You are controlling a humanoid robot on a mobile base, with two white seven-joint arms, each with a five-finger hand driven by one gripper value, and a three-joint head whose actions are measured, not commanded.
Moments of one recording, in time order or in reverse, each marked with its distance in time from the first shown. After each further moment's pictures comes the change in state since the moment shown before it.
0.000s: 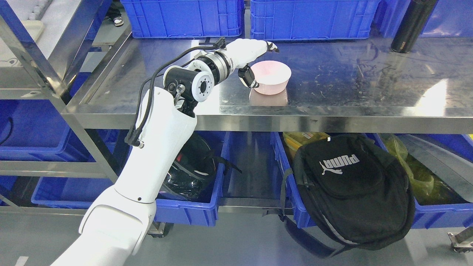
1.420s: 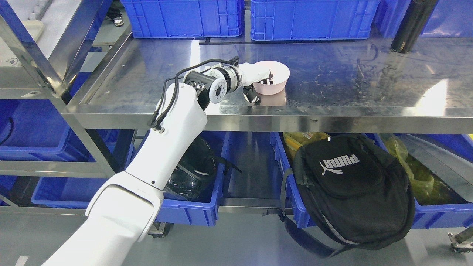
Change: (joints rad) left arm -0.097 -0.034 -0.081 0.372 -0.021 -0.161 0.050; right arm 0.000 0.000 0.000 0.000 0.000 0.000 0.000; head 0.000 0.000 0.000
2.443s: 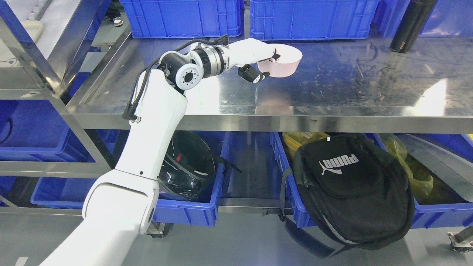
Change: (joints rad) left arm -0.001 -0.002 0.272 -0.044 0.089 -0.473 -0.002; right arm 0.000 0.000 0.000 0.000 0.000 0.000 0.000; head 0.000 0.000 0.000
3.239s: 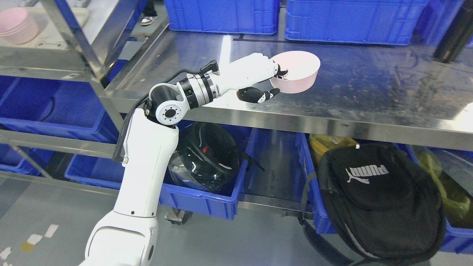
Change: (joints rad) left arm 0.257 -0.001 0.094 -0.289 0.179 -0.176 -0.006; right arm 0.000 0.000 0.000 0.000 0.000 0.000 -0.001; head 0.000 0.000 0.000
